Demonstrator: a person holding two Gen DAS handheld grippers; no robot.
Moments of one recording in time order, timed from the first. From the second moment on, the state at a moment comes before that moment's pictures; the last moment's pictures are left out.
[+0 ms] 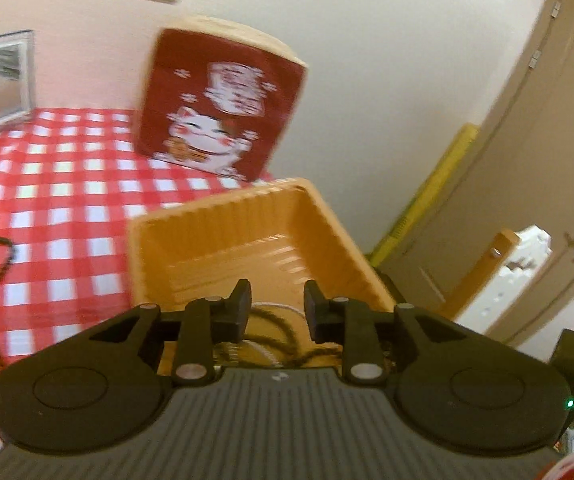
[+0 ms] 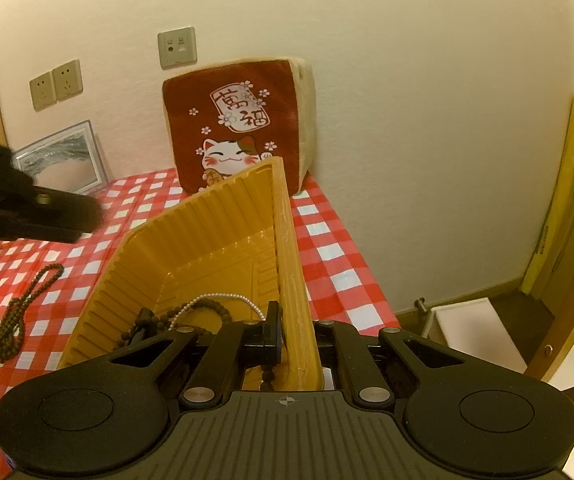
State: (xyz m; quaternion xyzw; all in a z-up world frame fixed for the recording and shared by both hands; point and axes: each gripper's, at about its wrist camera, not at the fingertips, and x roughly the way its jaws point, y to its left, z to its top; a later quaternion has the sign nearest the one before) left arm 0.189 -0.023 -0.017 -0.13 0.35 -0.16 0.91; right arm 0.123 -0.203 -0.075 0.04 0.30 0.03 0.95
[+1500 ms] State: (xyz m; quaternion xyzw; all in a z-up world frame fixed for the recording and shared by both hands) left arm 0.187 0.143 -0.125 -0.08 0.44 0.13 0.89; right arm 0.123 -0.203 -0.080 0.04 0.30 0.03 0.95
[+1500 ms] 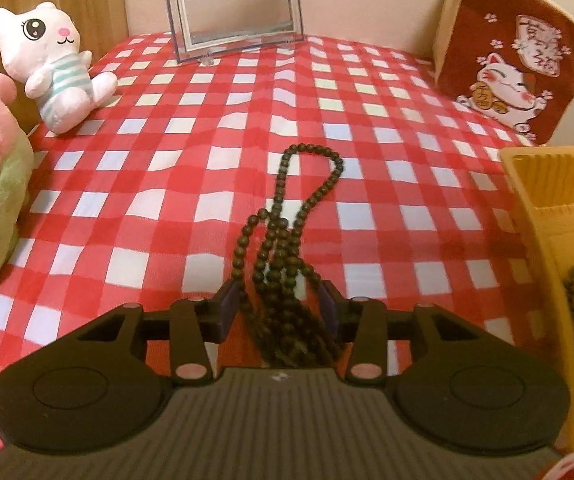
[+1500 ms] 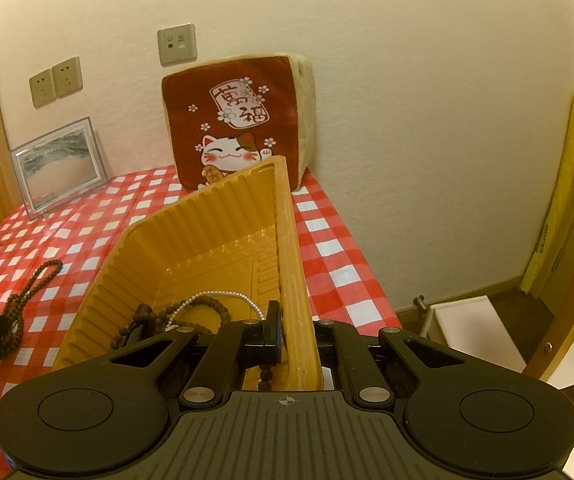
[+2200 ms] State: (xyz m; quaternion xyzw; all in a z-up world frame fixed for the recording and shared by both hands) left arm 0.195 0.148 -0.121 -0.06 0.44 0.10 0.89; right arm 0.124 -0.204 -0.084 0.04 0.31 0.03 0.95
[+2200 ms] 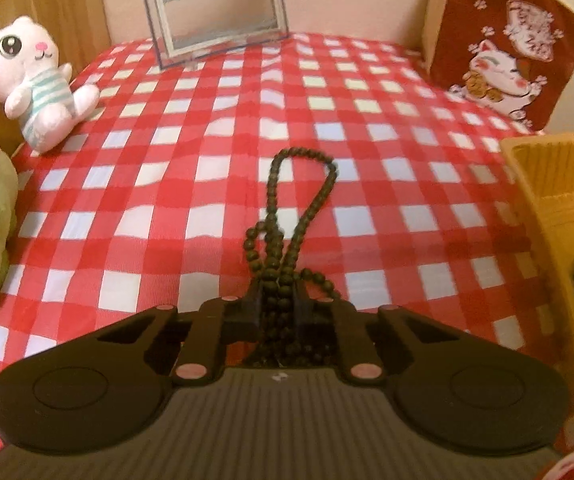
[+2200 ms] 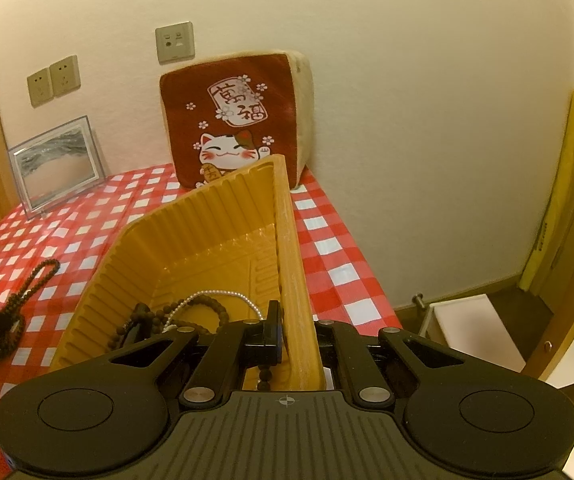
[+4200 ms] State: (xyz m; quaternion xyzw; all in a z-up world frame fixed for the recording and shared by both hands) left arm 0.206 -0.032 0.079 -0.13 0.28 -0.26 0.92; right arm 0.124 -0.197 -0.074 0.04 0.30 0.04 0.95
